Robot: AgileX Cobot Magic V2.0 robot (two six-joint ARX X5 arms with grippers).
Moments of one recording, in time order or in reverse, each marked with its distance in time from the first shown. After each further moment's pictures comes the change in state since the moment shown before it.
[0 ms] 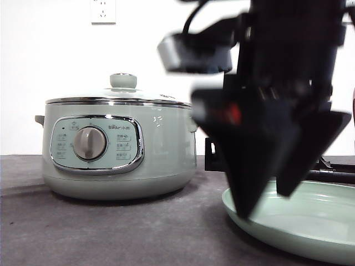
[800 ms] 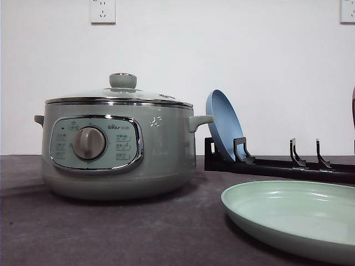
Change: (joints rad) left_arx 0.000 0.000 0.000 -0.018 0.000 0.018; right_arx -0.776 -0.687 0.089 -0.064 -0.407 -0.215
